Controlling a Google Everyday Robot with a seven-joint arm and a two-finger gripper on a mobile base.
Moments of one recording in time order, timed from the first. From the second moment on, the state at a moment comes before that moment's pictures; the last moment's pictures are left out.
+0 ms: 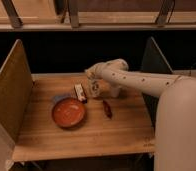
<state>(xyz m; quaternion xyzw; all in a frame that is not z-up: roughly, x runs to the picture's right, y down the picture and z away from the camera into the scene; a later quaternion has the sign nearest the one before) -0.043 -0.110 0.862 -0.08 -0.26 0.49 0.83</state>
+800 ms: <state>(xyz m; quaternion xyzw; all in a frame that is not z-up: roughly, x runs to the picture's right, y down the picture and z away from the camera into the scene) -0.042 -0.110 0.862 -0.08 -0.26 0.49 0.83</state>
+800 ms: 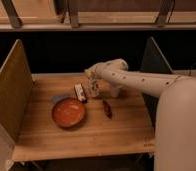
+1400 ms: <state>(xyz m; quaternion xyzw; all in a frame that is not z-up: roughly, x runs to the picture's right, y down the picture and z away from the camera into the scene) -0.042 -0.110 0.862 -0.08 -0.26 0.49 0.83</state>
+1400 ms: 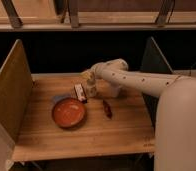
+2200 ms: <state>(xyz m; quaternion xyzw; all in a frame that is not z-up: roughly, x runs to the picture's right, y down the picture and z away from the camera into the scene) -0.042 -0.109 0.864 -0.08 -0.26 0.49 0.83</state>
